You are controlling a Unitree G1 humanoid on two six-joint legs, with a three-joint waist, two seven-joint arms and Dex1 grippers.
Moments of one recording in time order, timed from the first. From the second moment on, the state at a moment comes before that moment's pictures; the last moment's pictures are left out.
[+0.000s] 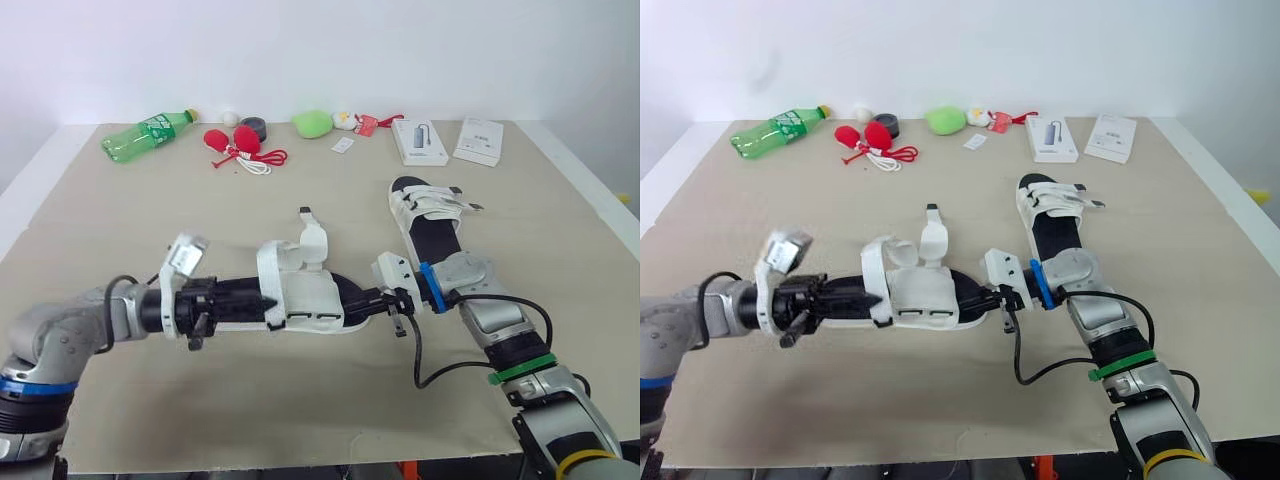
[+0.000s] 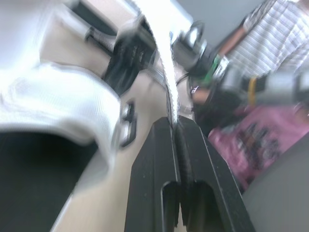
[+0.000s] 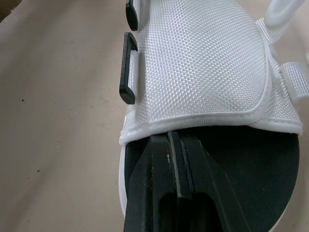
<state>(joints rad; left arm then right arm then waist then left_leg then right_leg) -0.34 0.74 0.13 -0.24 -1.13 1.05 -1.00 -0.62 -0.55 0.28 0.26 0.19 0.03 1.44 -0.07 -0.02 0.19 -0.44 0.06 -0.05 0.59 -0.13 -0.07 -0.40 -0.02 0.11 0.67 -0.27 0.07</state>
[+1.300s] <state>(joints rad) -0.47 0.63 0.01 -0.13 -0.99 1.07 -0.96 -0.60 -0.56 0.28 0.24 0.19 0.04 1.42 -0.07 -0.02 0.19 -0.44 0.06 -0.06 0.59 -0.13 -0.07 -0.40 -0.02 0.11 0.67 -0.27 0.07</state>
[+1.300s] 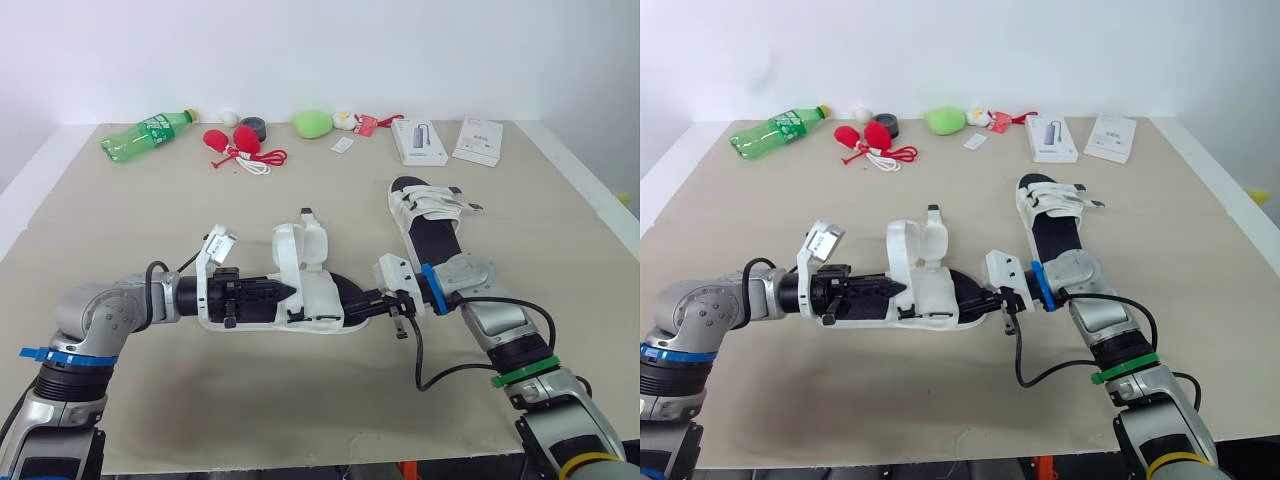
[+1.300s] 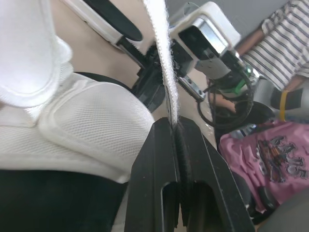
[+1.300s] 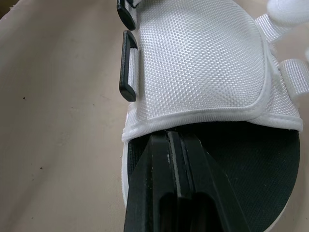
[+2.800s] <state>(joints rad) -0.51 0.62 -0.09 -0.19 -0.75 0.86 -1.08 -0.60 -0.56 0.28 0.24 0.19 0.03 1.42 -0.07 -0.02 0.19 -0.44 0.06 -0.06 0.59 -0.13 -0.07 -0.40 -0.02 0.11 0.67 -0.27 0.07</state>
